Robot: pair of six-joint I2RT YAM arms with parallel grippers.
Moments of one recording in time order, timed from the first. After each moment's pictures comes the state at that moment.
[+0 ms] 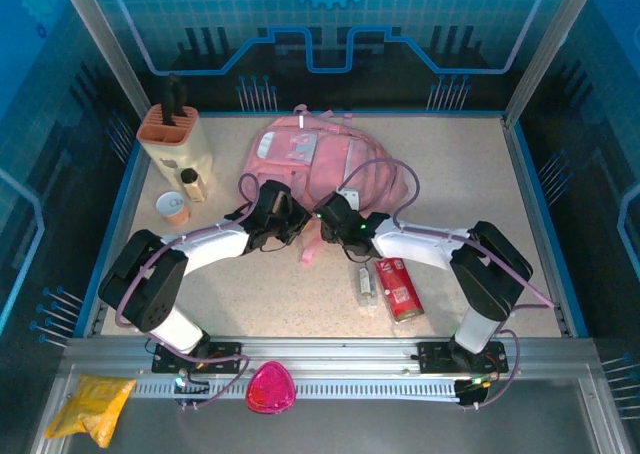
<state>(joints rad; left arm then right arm) -0.51 1.57 0.80 0.02 0.16 -1.37 0.85 1.70 1.06 -0.31 0.35 0.80</state>
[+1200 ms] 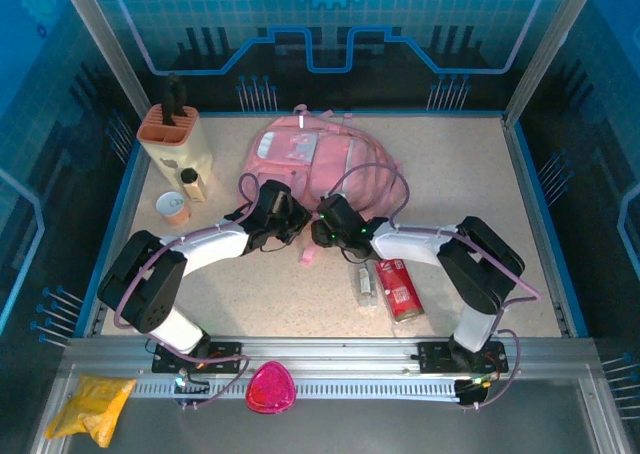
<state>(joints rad) -0.52 1.56 0.80 0.02 0.16 -1.37 0.82 1.75 0.97 -0.05 0.15 0.61</state>
